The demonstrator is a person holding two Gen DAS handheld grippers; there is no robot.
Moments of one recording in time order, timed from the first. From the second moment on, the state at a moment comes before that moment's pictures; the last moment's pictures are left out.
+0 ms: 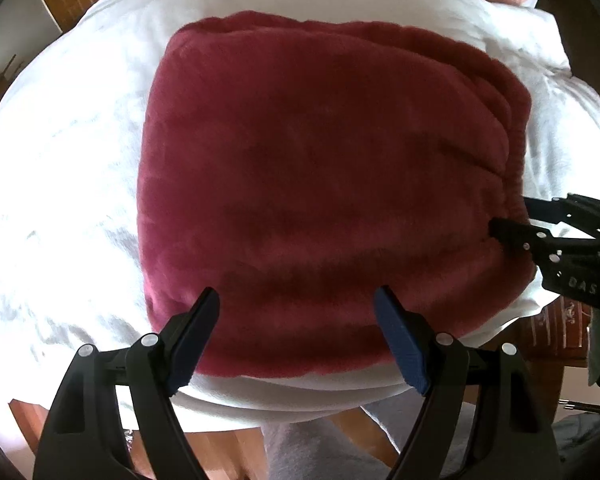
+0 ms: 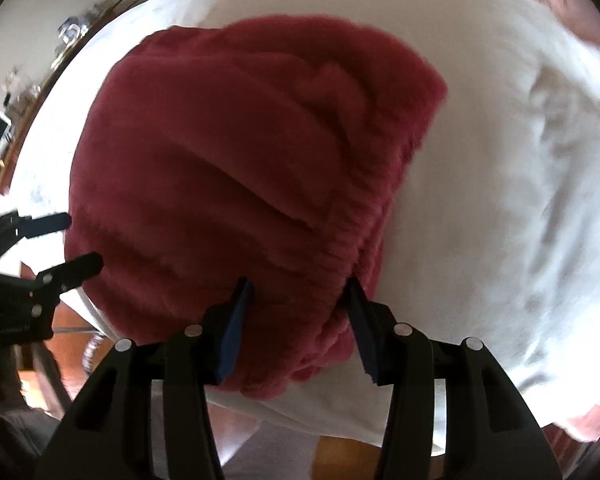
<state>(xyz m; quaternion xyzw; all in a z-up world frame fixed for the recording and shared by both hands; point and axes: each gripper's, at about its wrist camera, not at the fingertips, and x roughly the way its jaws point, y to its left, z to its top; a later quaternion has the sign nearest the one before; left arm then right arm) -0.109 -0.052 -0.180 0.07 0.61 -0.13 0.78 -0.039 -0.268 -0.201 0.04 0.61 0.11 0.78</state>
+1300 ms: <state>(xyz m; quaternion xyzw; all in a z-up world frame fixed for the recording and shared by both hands) 0.025 0.014 -0.219 -0.07 0.64 -0.18 0.74 0.023 -0.356 -0.271 0.35 0.62 0.11 0.70</state>
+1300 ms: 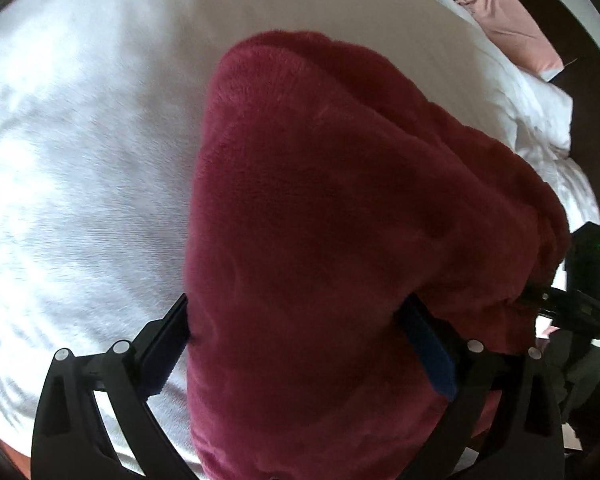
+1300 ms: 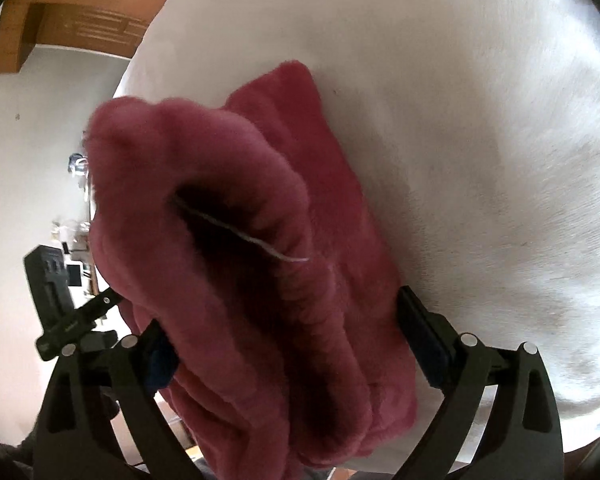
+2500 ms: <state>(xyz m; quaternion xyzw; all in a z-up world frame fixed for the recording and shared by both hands) 0.210 -0.052 -0.113 -0.14 0.53 -0.27 0.79 0.213 -0.389 -0.125 0.31 0.49 0.12 0.81</state>
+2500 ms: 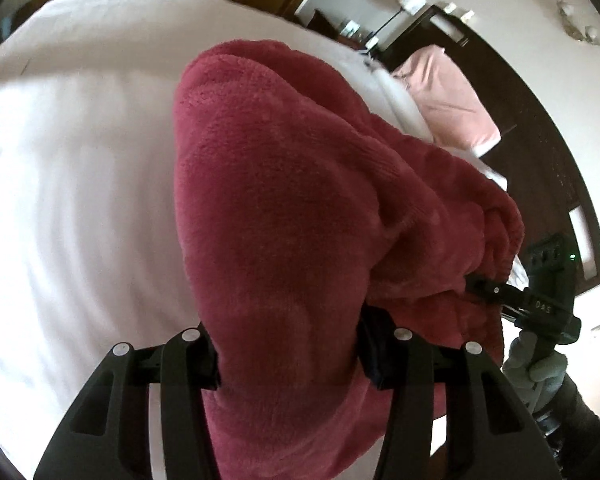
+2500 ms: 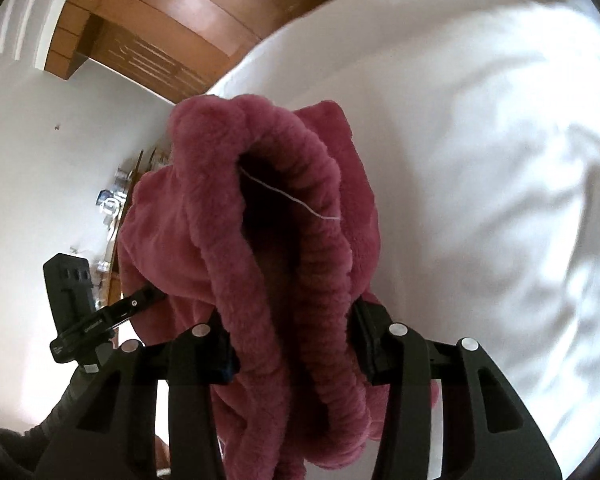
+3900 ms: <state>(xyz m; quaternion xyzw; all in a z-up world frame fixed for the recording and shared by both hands) 0.224 -0.122 -0.067 0.08 0.47 -0.11 0.87 0.211 -0.333 -0.053 0.15 0.42 0.01 0.90</state>
